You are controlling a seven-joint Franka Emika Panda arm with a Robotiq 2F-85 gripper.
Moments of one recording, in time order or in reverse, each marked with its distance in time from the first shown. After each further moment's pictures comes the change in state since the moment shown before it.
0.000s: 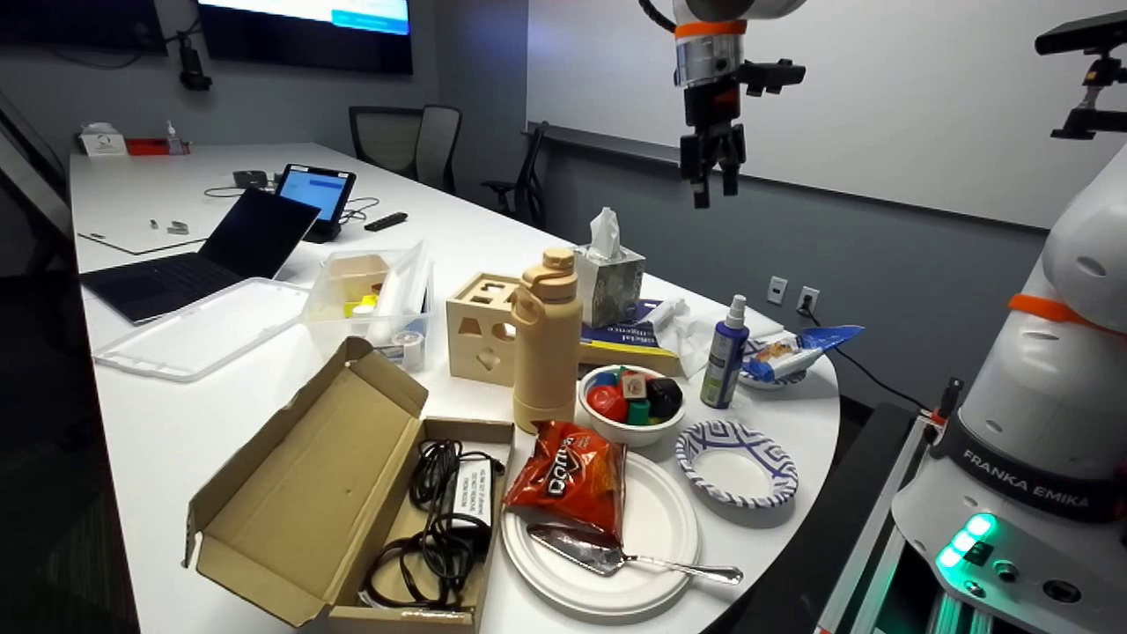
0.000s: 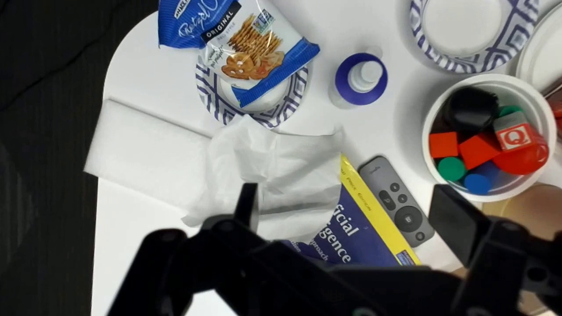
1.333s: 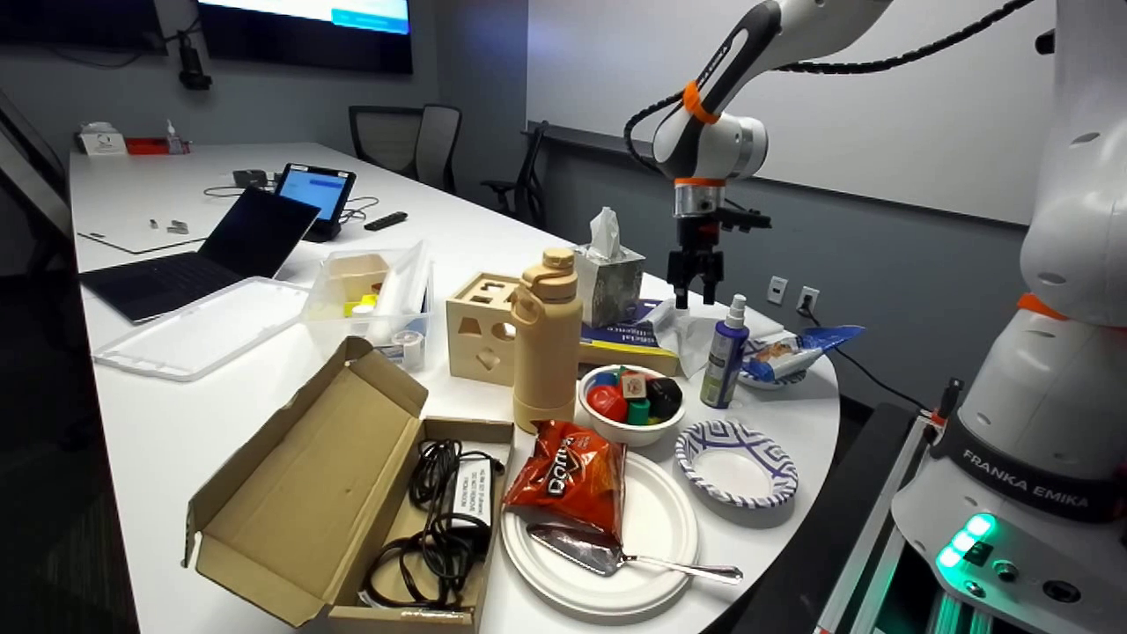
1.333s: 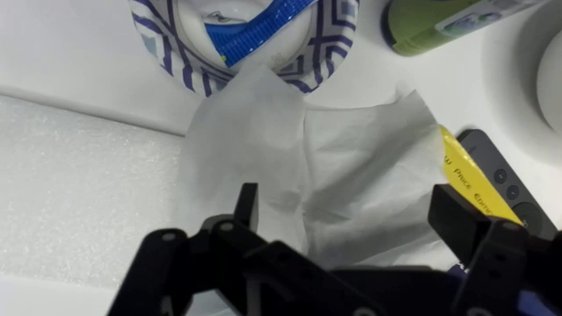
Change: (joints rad) arm -0.181 0.572 -0.048 0.137 0.309 0.309 -0.321
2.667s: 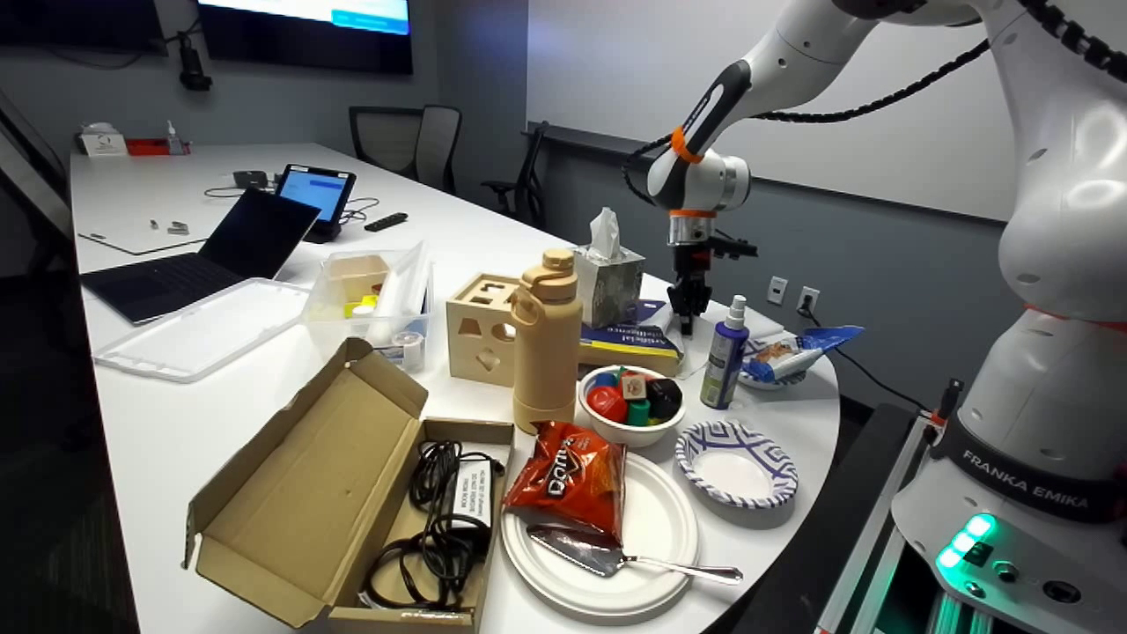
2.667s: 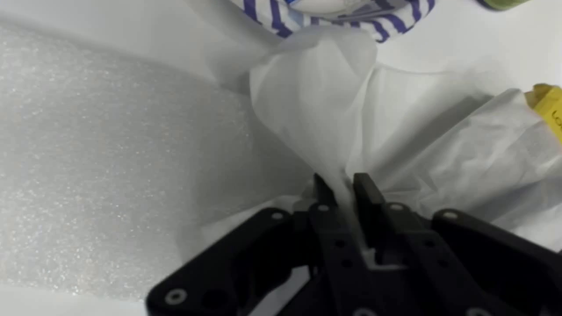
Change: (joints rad) arm -0.146 0.232 0.095 0.197 0.001 -0.017 -0.085
